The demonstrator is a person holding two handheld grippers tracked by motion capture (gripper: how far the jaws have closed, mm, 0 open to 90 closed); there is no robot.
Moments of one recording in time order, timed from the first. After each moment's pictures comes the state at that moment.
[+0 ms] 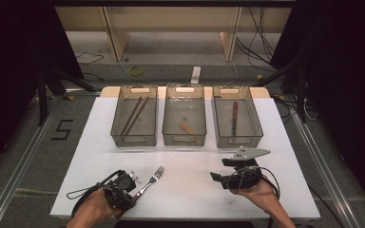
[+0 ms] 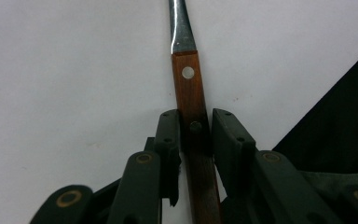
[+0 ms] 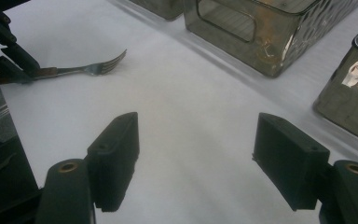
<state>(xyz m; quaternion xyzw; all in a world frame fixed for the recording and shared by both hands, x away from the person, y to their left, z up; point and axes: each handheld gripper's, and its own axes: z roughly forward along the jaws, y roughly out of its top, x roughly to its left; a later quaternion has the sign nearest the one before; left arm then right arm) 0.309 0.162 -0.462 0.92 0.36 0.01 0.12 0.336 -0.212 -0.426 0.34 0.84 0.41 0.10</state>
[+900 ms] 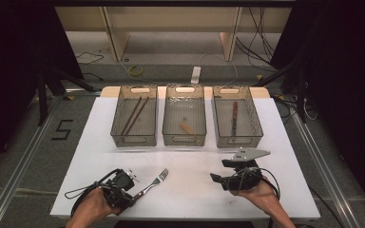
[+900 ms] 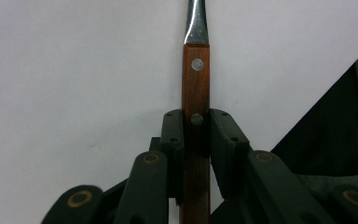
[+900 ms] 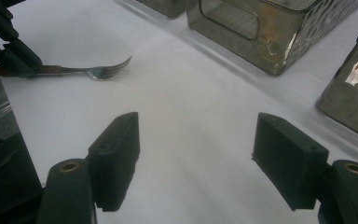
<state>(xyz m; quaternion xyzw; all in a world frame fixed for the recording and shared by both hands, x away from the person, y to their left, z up) 0.313 0.165 -0.458 0.92 0.36 0.00 0.14 0.333 -0.212 -0.427 0.34 0.84 0.41 0.10</state>
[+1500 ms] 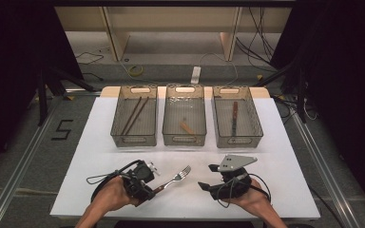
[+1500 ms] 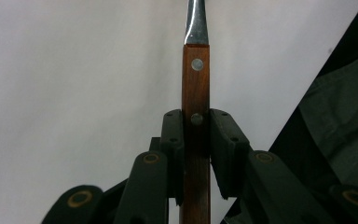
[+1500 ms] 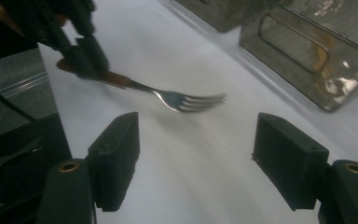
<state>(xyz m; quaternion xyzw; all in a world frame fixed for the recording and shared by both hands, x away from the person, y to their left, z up) 0.335 0.104 -0.438 0.94 0.29 -0.02 0.16 0.313 -0.175 -0.420 0.26 0.86 0.42 0.10</state>
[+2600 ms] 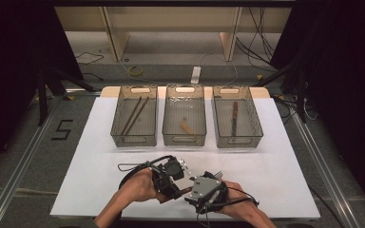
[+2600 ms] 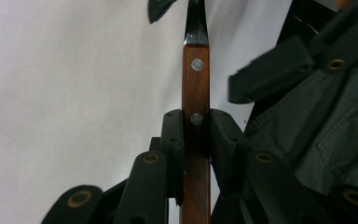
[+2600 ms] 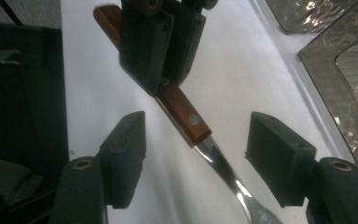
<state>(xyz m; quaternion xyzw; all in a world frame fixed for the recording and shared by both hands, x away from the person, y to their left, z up) 0.339 0.039 -0.418 0.96 0.20 -0.06 0.17 0.295 -0.124 -0.449 0.07 0.92 0.32 0.19</state>
